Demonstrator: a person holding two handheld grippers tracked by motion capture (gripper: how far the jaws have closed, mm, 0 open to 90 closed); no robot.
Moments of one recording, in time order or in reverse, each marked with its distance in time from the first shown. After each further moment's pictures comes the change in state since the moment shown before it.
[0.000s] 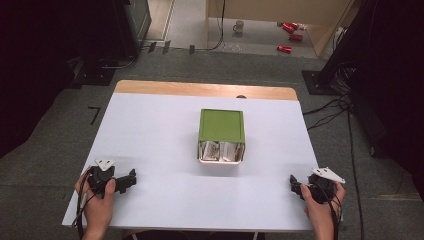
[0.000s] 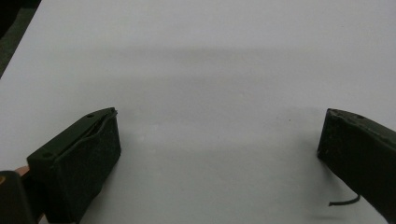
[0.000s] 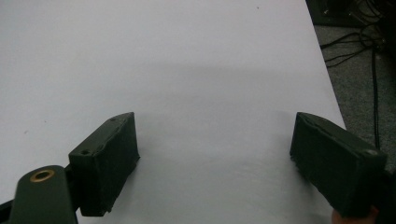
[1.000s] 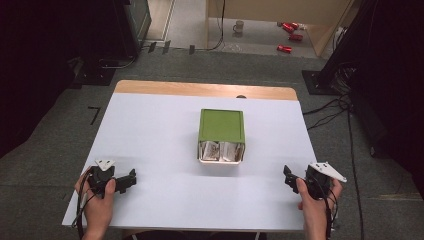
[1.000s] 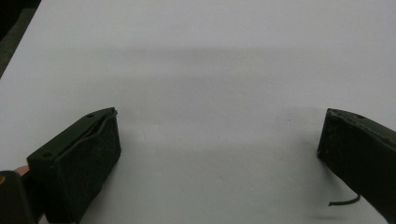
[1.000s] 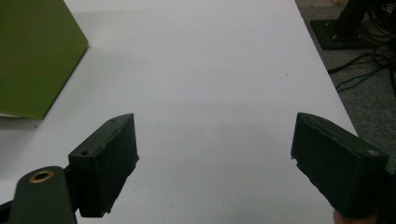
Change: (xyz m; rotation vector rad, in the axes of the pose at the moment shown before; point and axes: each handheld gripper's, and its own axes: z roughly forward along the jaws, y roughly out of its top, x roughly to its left) left arm 0.000 0.000 0.000 0.001 0.000 0.001; right arm 0.034 0.030 -0.029 -0.128 0.056 0.091
